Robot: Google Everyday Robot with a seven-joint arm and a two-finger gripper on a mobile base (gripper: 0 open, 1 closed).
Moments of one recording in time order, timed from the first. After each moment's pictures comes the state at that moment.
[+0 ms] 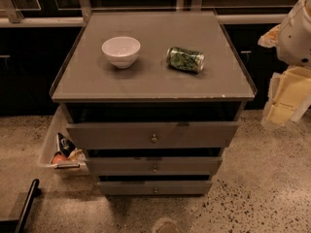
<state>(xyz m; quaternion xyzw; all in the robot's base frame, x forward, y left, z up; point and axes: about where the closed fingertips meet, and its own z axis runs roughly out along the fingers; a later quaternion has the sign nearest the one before) 0.438 -0.217 0.976 -0.60 0.78 -0.03 0.16</state>
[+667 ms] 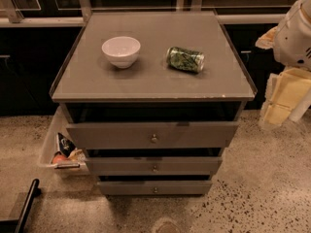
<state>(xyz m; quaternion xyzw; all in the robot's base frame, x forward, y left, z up) 0.441 -0.216 0.971 -0.60 0.78 -0.03 0.16</state>
